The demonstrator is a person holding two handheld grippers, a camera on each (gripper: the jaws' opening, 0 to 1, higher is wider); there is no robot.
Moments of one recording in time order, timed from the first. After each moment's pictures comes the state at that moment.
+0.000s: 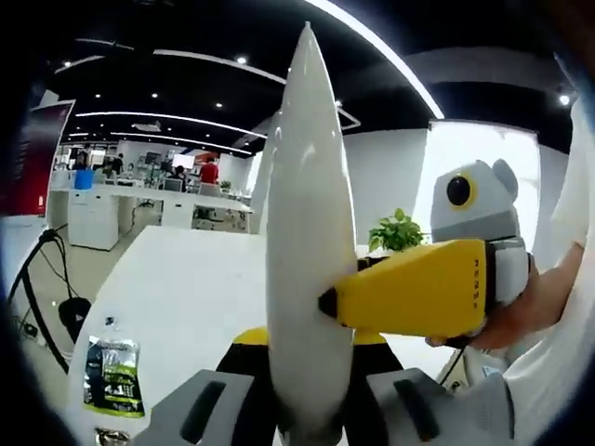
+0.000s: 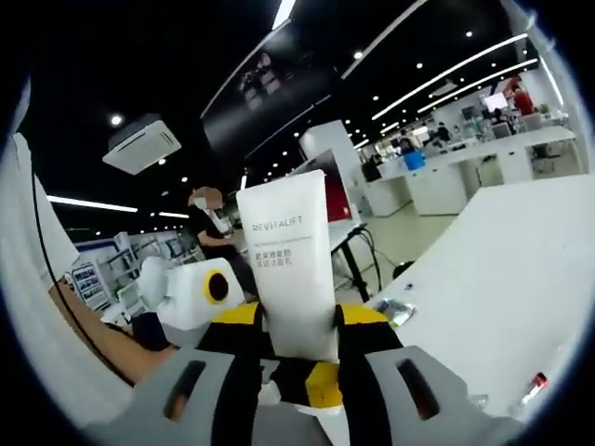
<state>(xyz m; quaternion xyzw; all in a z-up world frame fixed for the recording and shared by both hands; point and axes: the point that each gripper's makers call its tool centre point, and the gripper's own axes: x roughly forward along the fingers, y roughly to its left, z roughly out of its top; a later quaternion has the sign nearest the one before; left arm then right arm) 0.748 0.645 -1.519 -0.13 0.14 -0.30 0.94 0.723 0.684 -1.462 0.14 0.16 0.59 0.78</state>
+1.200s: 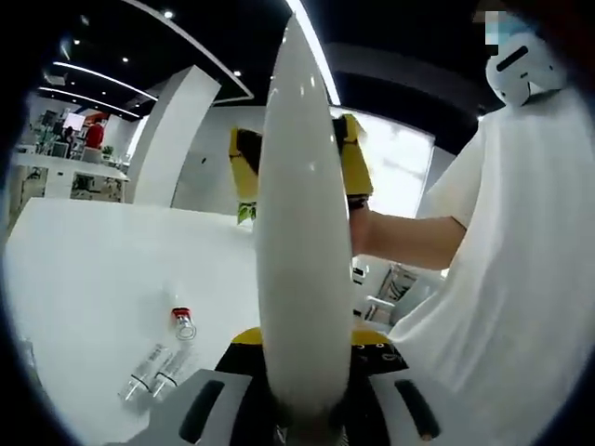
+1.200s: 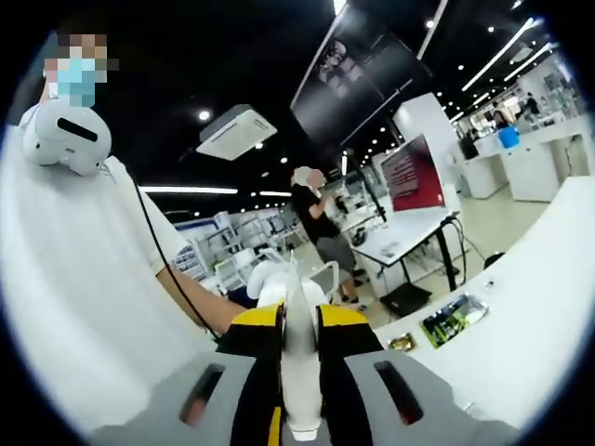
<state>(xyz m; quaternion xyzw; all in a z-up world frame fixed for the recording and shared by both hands) 0.657 0.570 -1.527 -0.13 0.19 -0.58 0.78 0.676 0.653 -1.430 0.14 0.16 0.77 0.60</state>
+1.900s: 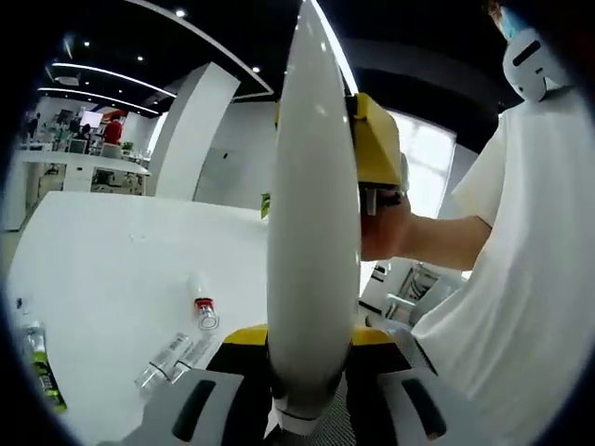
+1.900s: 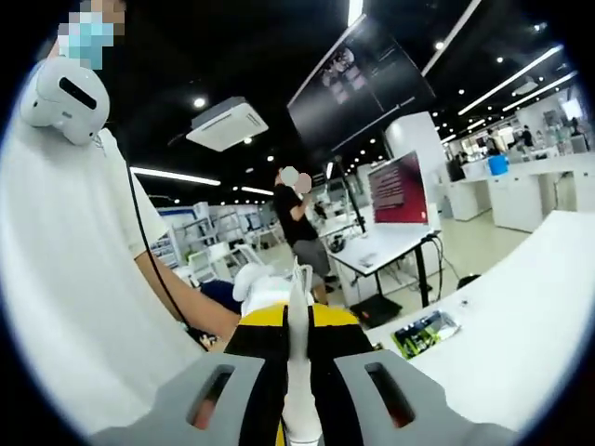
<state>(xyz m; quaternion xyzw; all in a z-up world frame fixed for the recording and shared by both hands) 0.675 0.586 -1.545 -0.12 0.21 -0.52 0.82 0.686 0.656 -1.430 0.10 0.12 0.74 0.65</state>
